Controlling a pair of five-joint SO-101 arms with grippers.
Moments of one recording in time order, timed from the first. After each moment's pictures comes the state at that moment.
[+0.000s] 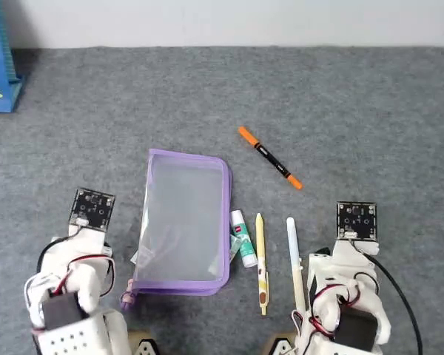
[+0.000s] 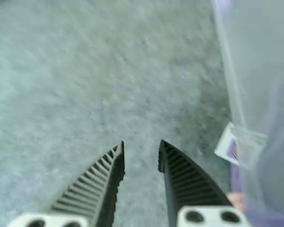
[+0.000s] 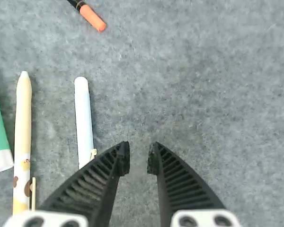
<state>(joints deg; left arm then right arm) -22.3 -82.7 78.0 74.0 -25.5 12.4 -103.3 80.1 82.0 10.2</state>
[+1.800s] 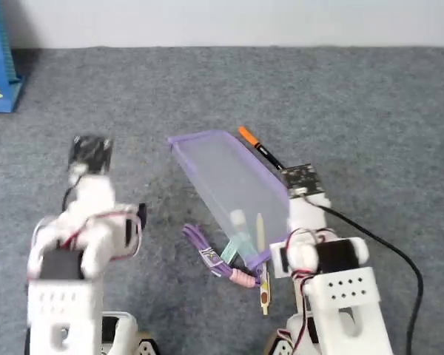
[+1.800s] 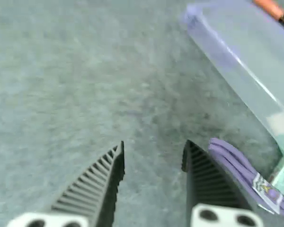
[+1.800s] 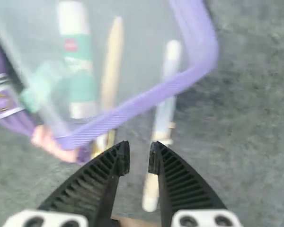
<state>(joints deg) -5.9 -66.5 54.3 76.1 2.1 -15.0 -56.8 59.2 80.3 -0.6</state>
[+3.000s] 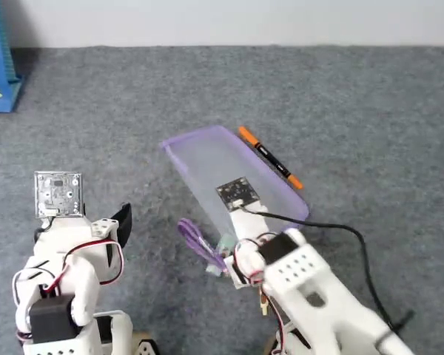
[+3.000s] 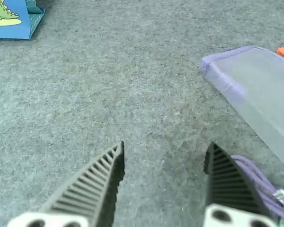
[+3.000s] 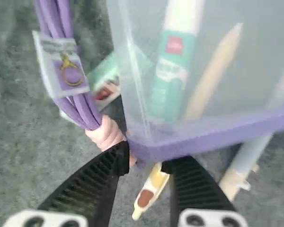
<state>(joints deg) -12.7 -81.9 59.2 76.1 -0.9 -34.3 -34.2 62.4 61.5 -8.3</state>
